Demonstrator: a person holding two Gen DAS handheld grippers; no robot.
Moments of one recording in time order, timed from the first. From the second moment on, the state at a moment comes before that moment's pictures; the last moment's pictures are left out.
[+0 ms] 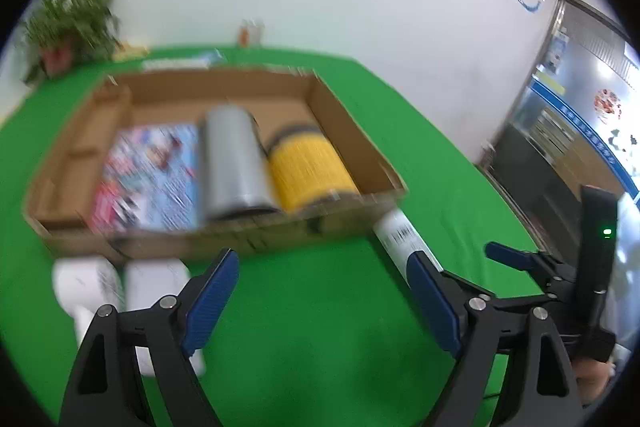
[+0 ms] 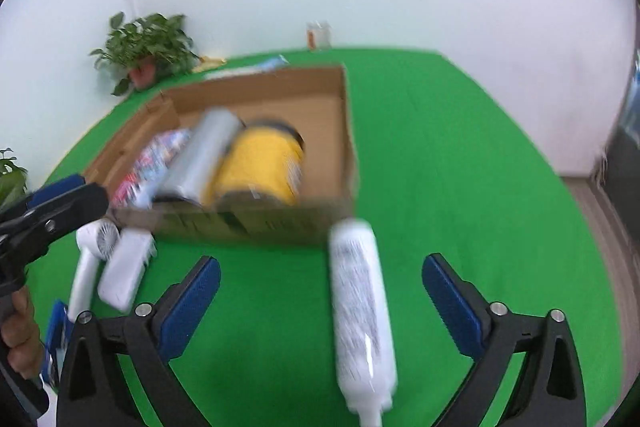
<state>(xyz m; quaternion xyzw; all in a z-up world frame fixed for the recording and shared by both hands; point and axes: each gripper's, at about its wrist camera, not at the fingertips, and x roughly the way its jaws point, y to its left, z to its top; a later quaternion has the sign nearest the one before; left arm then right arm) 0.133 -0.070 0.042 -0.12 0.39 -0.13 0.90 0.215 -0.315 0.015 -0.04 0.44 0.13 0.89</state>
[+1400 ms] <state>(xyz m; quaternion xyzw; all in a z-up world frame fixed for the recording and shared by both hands) 0.205 -0.107 -0.060 -0.26 0.59 -0.21 0.74 0.210 -0.276 -0.047 -0.04 0.55 0.24 0.80</state>
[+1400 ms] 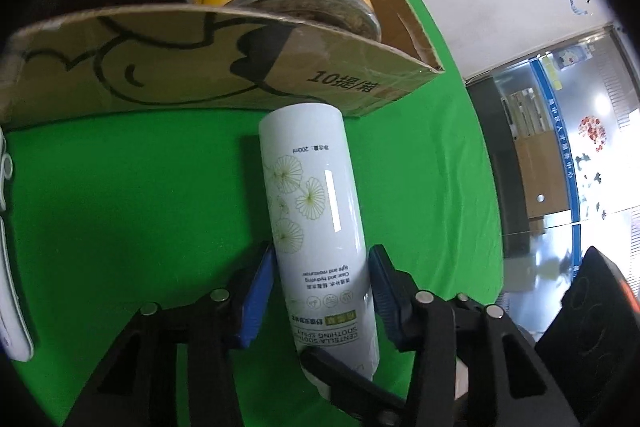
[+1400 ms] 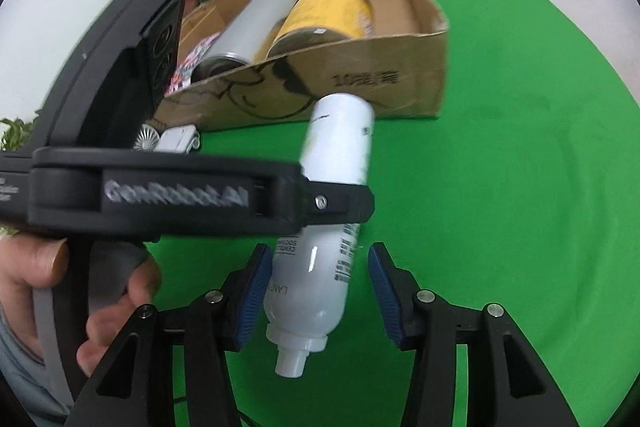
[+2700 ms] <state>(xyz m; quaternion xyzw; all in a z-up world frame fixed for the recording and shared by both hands) 0.284 -0.092 0.079 -0.18 0.44 -0.21 0.85 0.345 -0.233 0.089 -0.05 0.44 0.24 0.87</state>
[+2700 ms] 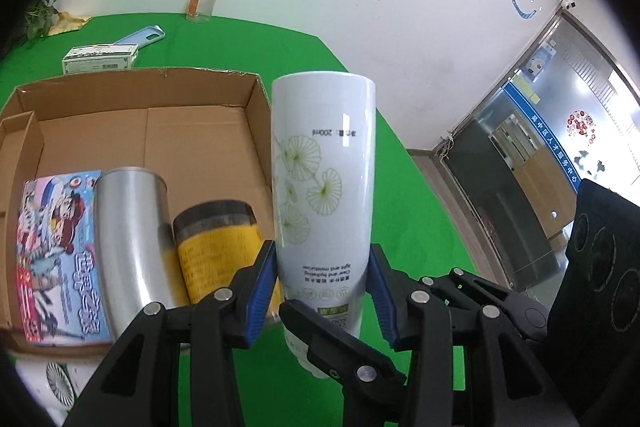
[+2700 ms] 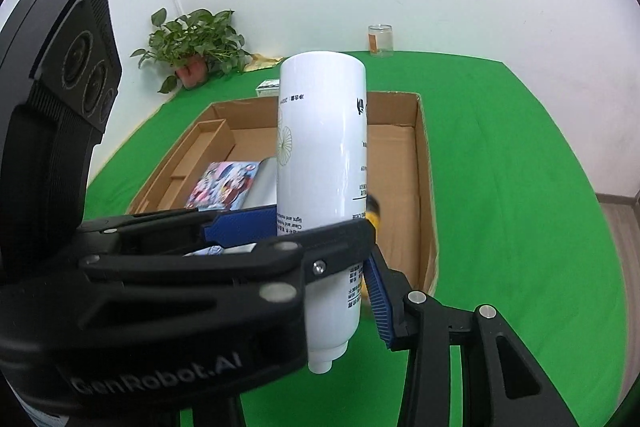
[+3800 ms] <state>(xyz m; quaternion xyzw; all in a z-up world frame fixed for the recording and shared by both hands) 0.358 -0.134 0.013 -0.15 0.55 -0.18 0.80 0.433 -0.271 -0.018 -0.02 0.55 0.21 0.81</state>
